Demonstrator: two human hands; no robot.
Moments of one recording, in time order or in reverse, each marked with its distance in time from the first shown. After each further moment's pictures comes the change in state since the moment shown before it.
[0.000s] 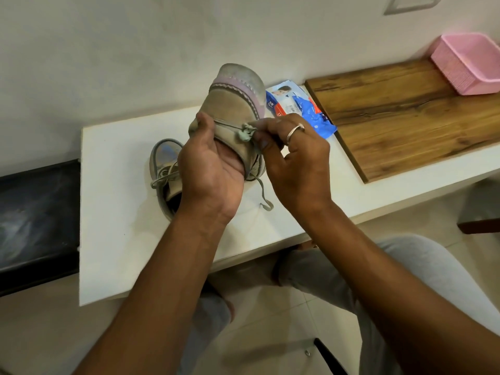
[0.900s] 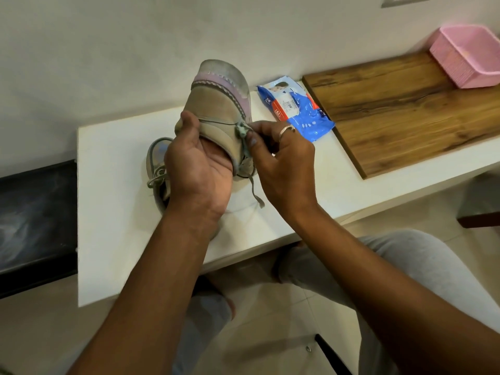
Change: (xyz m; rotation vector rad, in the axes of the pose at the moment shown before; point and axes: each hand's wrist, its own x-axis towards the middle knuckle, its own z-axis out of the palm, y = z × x) left_hand 0.005 0.005 -0.004 -0.062 0.043 0.051; right_hand -0.005 -0.003 0.014 0.077 -0.044 0.271
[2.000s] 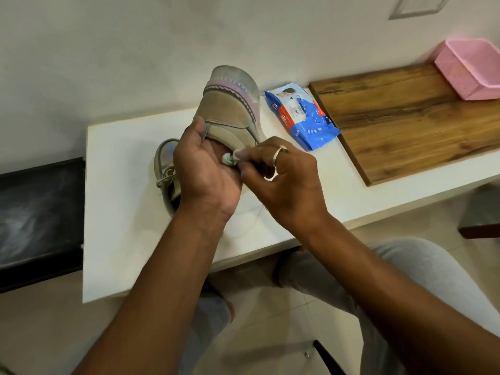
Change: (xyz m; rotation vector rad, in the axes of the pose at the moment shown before) left_hand -0.008 0.005 0.004 -0.011 -0.043 -0.081; right_hand -0.012 -0.012 -0.011 -0.022 -0.178 -0.230
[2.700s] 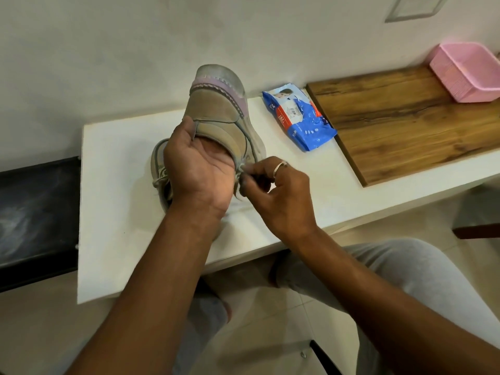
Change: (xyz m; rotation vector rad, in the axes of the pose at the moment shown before) left_hand 0.013 0.002 -0.008 -0.139 0.062 0.079; right_hand -0.024 0.011 0.010 0.102 0.005 0.173
